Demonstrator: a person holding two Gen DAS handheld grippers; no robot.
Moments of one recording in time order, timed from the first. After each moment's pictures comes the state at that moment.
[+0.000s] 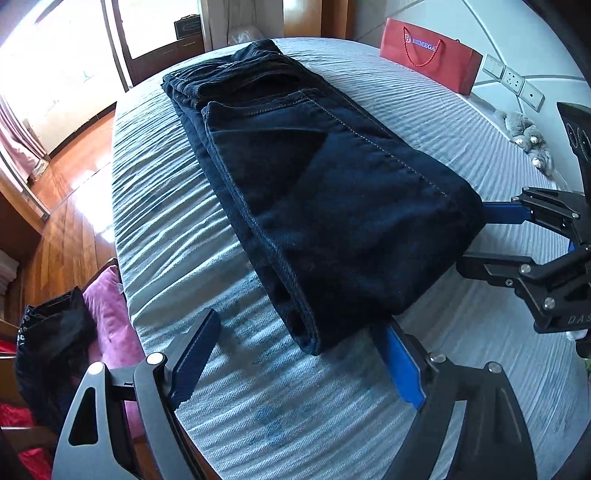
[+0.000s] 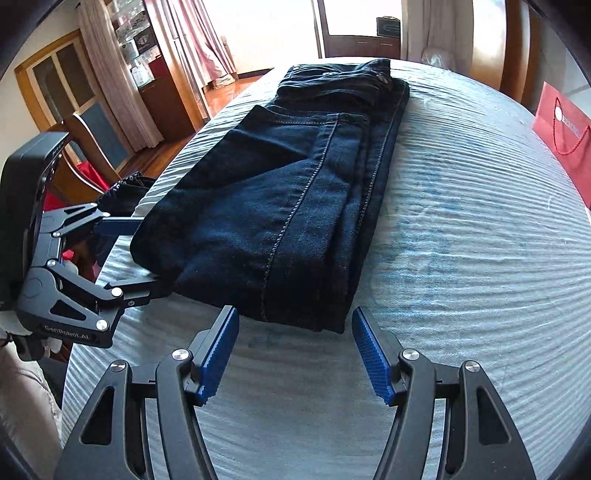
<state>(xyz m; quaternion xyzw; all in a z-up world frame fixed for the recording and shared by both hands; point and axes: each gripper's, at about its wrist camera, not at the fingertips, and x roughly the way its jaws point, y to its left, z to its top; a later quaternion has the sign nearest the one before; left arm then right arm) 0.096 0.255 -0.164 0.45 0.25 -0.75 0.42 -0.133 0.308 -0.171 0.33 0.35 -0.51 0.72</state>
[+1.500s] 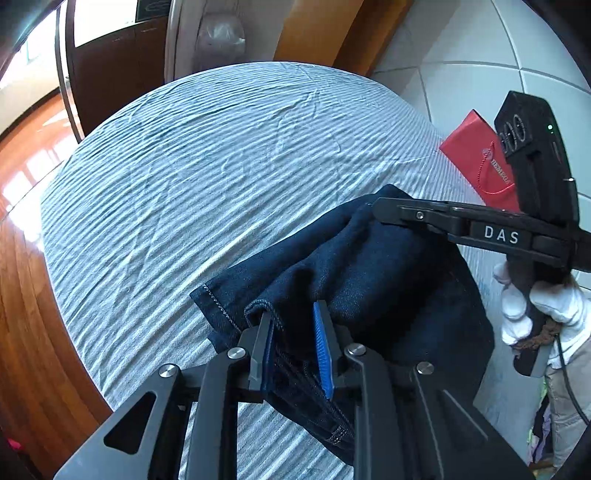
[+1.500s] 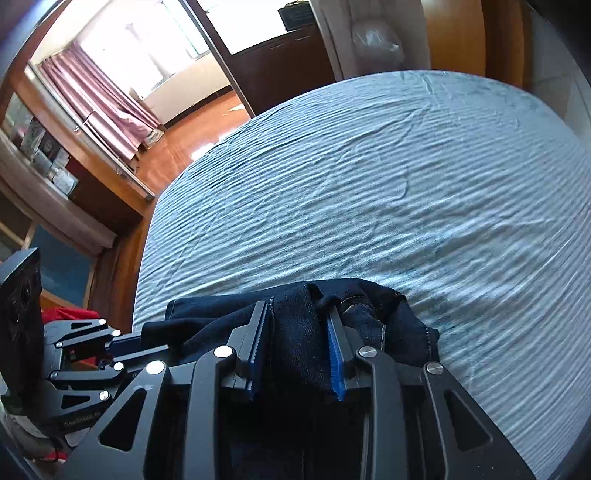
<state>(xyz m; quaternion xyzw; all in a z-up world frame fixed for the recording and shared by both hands) 0.102 -0.186 -0.116 0.43 0.34 -0.79 0.27 -0.172 -0.124 -0.129 0.48 0.22 -0.57 0.63</state>
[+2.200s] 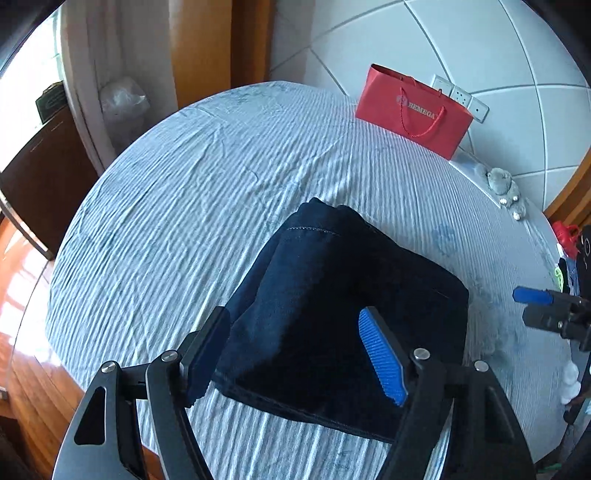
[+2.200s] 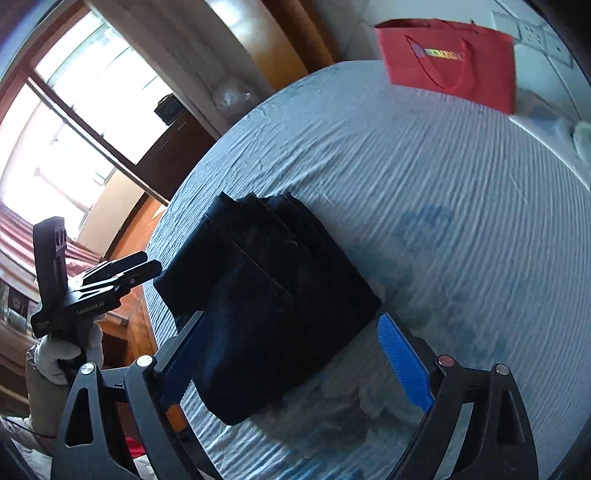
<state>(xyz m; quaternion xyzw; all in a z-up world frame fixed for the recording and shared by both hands) 0.058 -0.161 -0.069 0.47 0.15 -0.85 0.15 -0.146 0.115 -0.082 0.53 0.00 -0.72 0.44</state>
